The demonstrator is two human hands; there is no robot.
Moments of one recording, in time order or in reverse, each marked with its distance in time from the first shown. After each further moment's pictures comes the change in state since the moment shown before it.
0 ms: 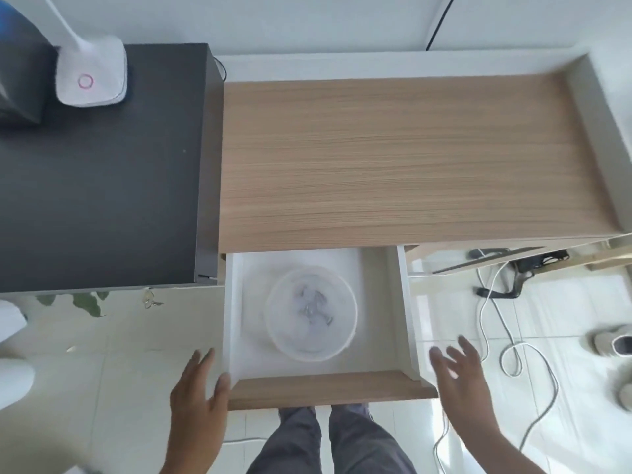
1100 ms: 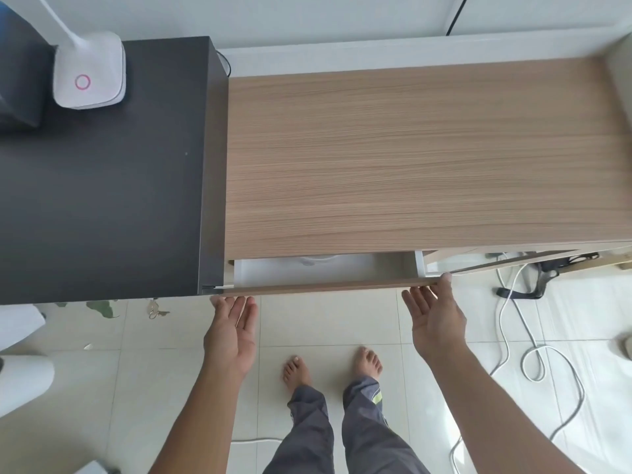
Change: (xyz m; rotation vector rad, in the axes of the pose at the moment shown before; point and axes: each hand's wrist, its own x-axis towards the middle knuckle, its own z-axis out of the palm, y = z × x) left_hand 0.110 0.091 0.020 -1.562 0.076 -0.655; right_hand 0.076 -0.116 0.068 1.182 0.051 0.363
